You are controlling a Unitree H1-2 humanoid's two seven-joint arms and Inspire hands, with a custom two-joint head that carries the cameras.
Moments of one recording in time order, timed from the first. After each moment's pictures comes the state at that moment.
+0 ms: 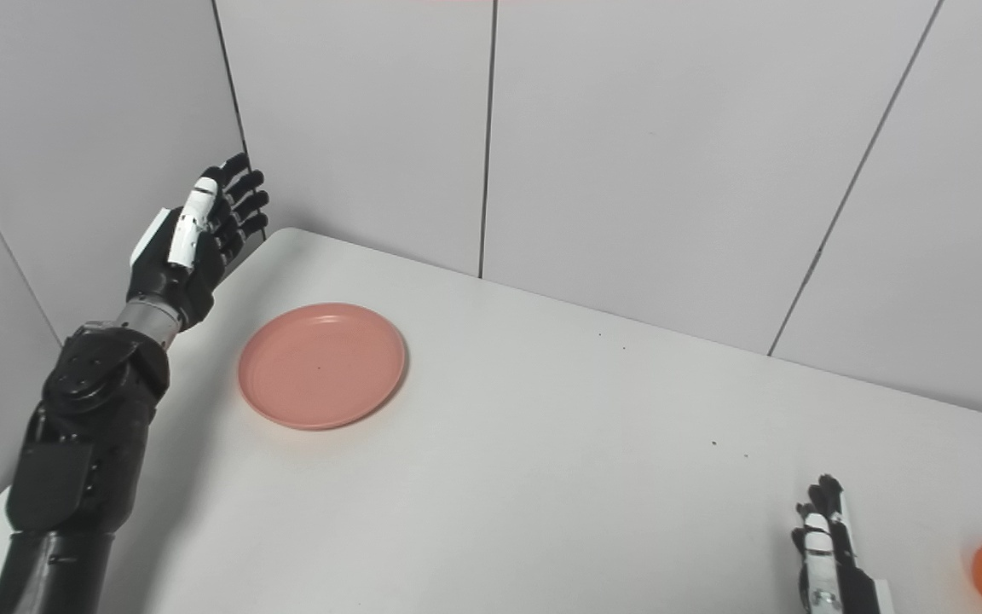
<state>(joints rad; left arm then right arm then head) -0.39 0.41 0.41 -0.02 -0.33 0.33 -0.10 -0.05 -0.07 0.00 -0.13 0.07 0.10 0.04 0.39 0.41</state>
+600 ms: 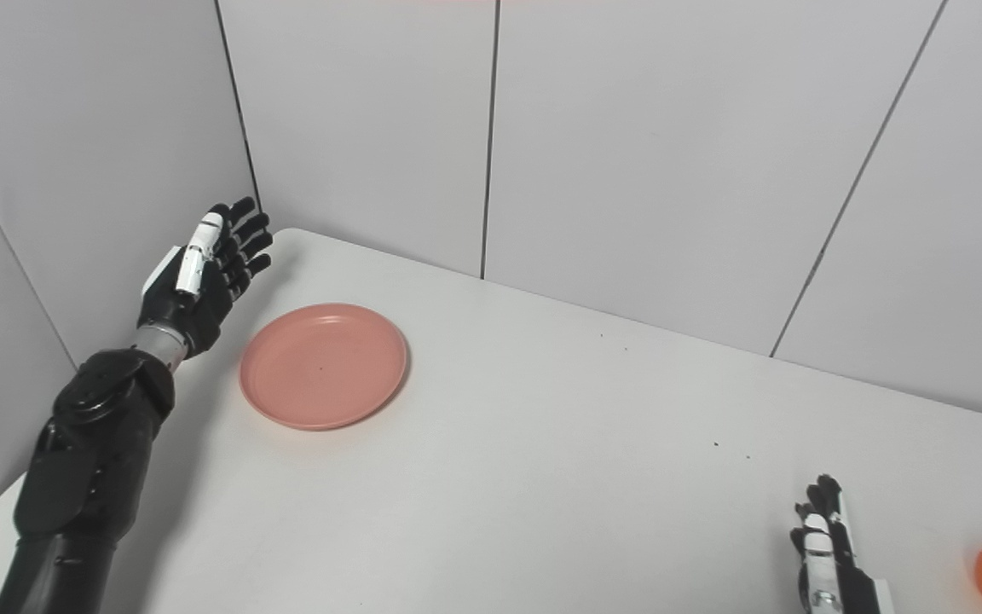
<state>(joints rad) -0.38 0.41 0.41 0.13 -0.37 0.33 -0.12 -0.05 -0.07 -0.01 -0.13 0.07 0.10 0.05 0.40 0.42</state>
